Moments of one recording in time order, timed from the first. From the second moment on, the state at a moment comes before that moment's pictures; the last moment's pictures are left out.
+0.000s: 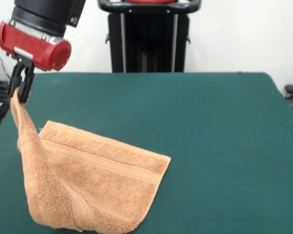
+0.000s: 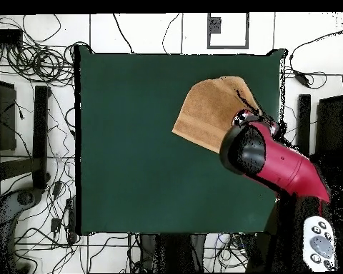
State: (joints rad) arm -0.27 -0.62 -0.26 1.53 0.01 0.18 1.75
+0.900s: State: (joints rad) arm -0.16 -0.55 -0.35 1.54 0.06 0.28 1.75
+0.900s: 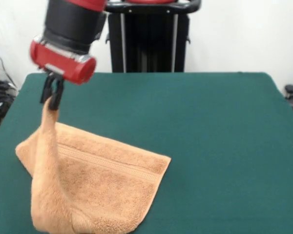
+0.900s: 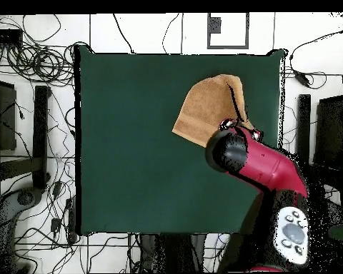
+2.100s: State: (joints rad) arm 0.25 -0.94 -0.79 1.59 0.06 0.88 1.76
